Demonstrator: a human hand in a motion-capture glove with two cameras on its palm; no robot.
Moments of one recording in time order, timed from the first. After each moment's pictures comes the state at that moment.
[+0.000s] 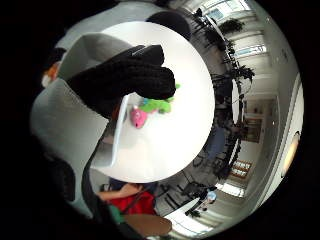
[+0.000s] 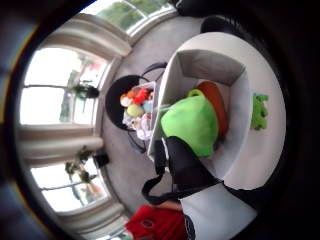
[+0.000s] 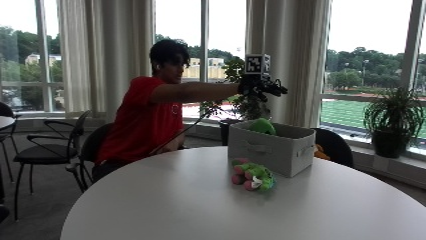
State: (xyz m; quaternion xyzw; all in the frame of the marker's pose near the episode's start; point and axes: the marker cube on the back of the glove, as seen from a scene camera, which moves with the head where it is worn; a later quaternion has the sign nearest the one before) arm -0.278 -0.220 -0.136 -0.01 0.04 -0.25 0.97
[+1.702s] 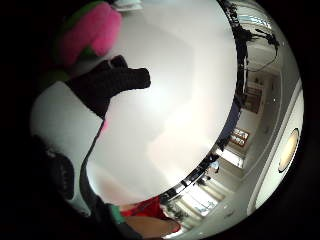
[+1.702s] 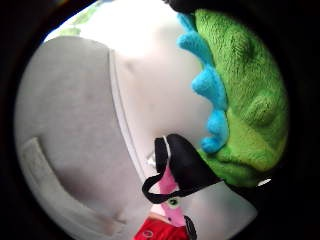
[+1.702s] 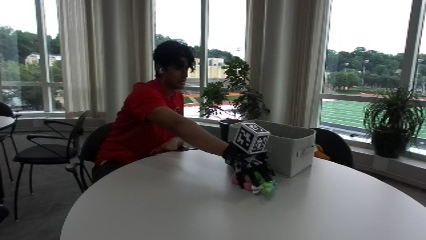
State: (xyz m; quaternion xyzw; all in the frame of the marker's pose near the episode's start) arm -0.076 -0.292 0.106 -0.15 0.11 0.06 0.98
